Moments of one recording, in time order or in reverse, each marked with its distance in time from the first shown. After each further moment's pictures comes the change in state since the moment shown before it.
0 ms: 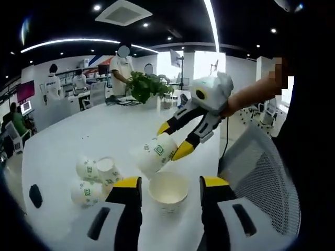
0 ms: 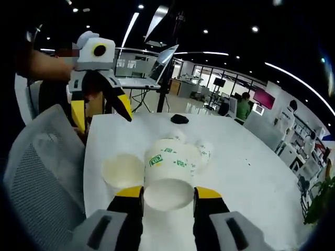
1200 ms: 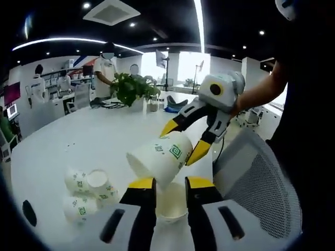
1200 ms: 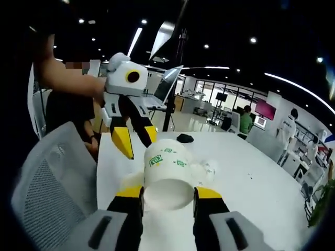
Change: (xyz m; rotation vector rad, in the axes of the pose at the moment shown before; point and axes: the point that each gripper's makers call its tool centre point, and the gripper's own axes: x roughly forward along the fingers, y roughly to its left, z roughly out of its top) left arm 0.014 0.001 0.013 0.024 -0.008 -0.147; right arm -0.025 0.023 0.036 -0.012 -0.151 0.038
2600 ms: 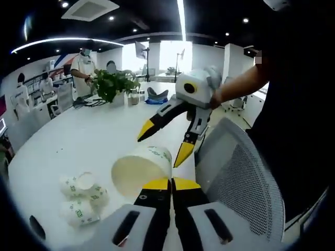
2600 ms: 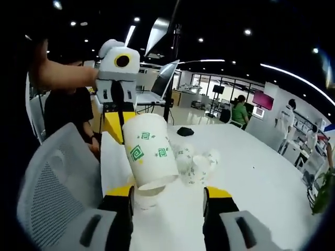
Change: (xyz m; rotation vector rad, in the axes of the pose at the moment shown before) left arm -0.012 -0.035 0.001 0.091 0.119 -0.120; right arm -0.006 0.007 -0.016 0.089 0.055 -0.024
